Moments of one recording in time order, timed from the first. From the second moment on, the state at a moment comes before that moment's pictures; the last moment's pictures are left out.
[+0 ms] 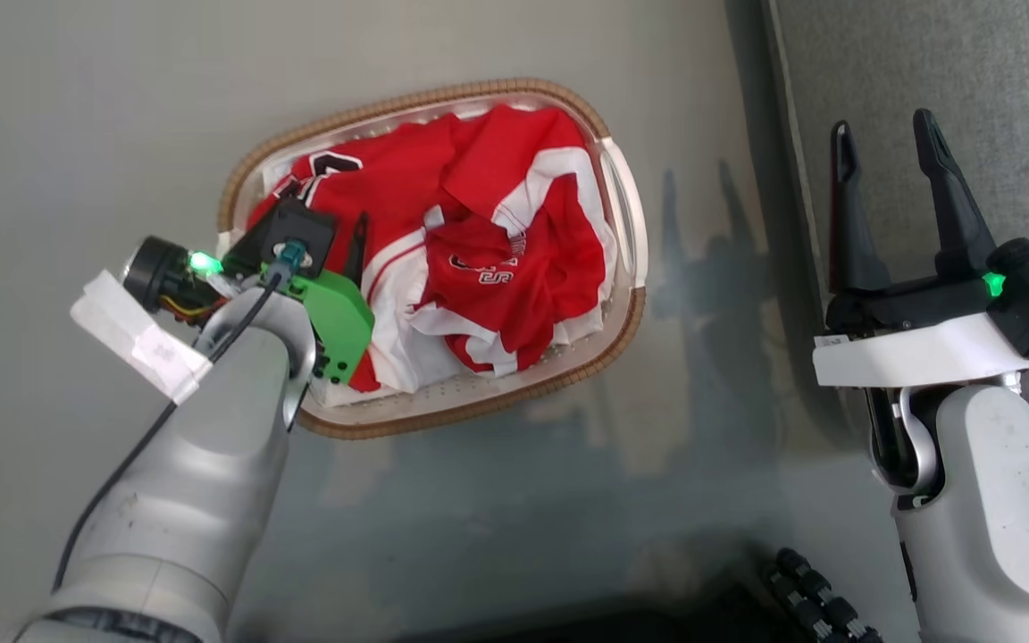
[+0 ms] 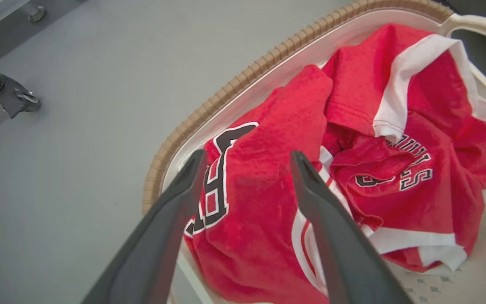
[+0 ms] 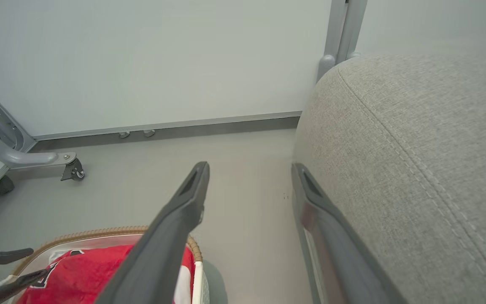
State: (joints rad) left arm -0.89 0.06 -0.40 1.10 -0.01 -0.08 -0.23; right arm -0.39 -0.05 0.02 0.00 0.20 0.13 -0.26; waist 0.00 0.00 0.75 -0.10
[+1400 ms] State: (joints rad) left arm -0.95 0.06 -0.52 1.26 -0.02 -0.06 -0.23; right arm -0.40 -0.05 0.03 0.05 0.24 0.13 -0.26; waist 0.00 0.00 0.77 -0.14
